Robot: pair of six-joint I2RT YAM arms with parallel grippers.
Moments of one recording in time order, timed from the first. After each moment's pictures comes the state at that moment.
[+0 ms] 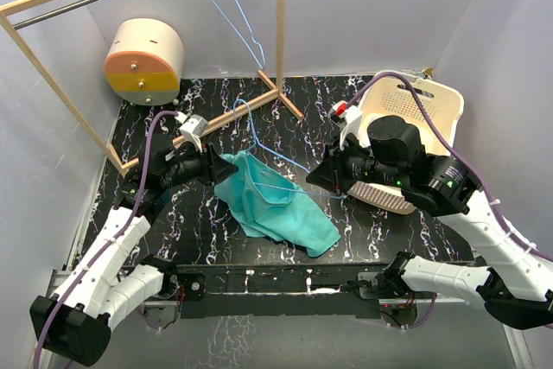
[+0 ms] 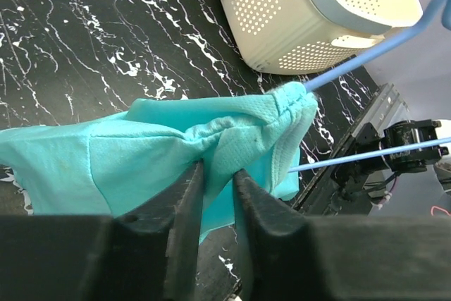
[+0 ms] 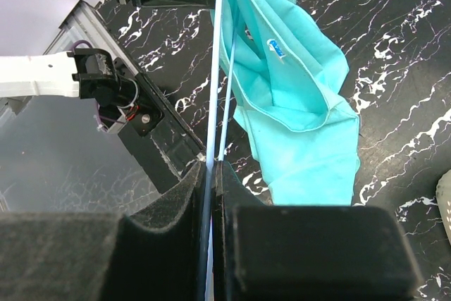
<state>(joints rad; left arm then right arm) -0.33 0.88 0.77 -0.27 0.58 -0.33 0.83 1.00 1.41 -0.87 -0.21 0.32</state>
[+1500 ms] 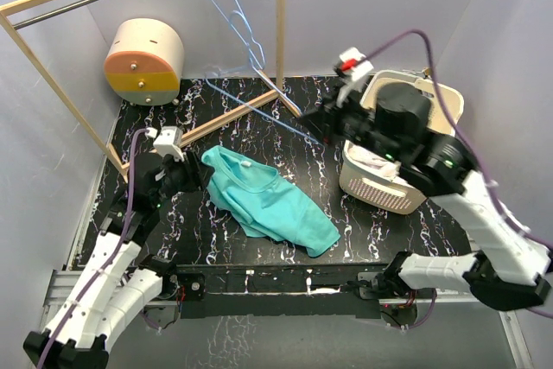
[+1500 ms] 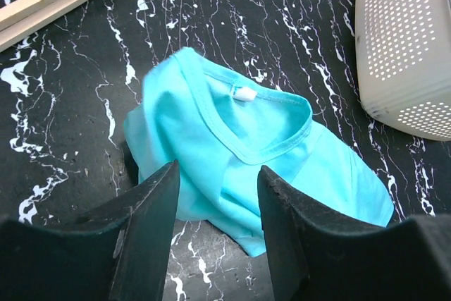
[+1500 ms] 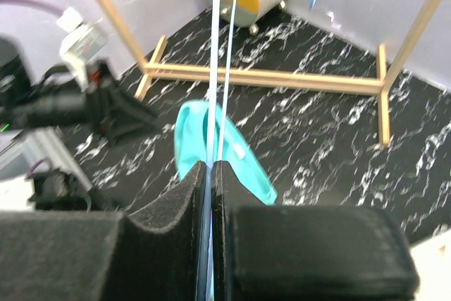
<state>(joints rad) -0.34 0.72 0.73 -0.43 0.12 -0.33 0.83 1.11 1.66 -0.72 -0.01 0.19</state>
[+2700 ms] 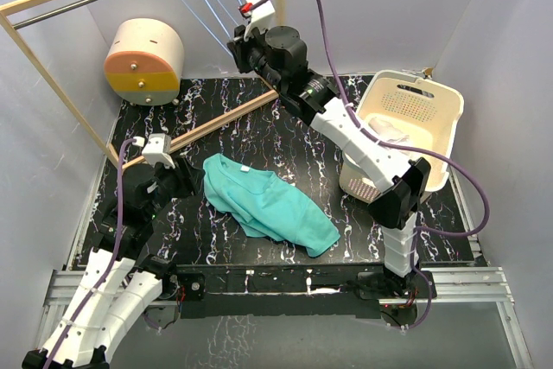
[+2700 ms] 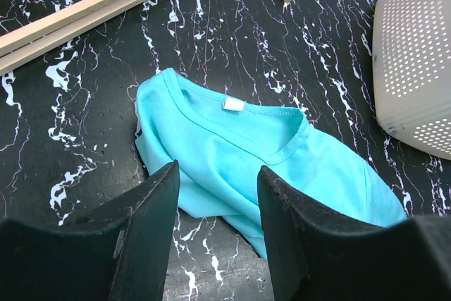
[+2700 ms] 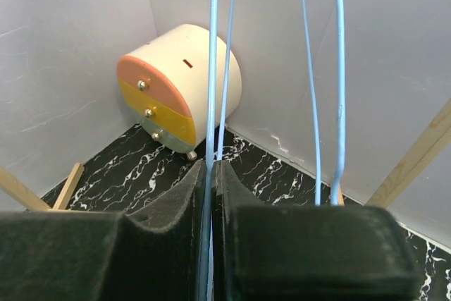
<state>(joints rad) -0.34 0.56 0.70 -0.50 0.01 -0.33 0.78 1.95 2.21 -0.19 0.14 0.01</state>
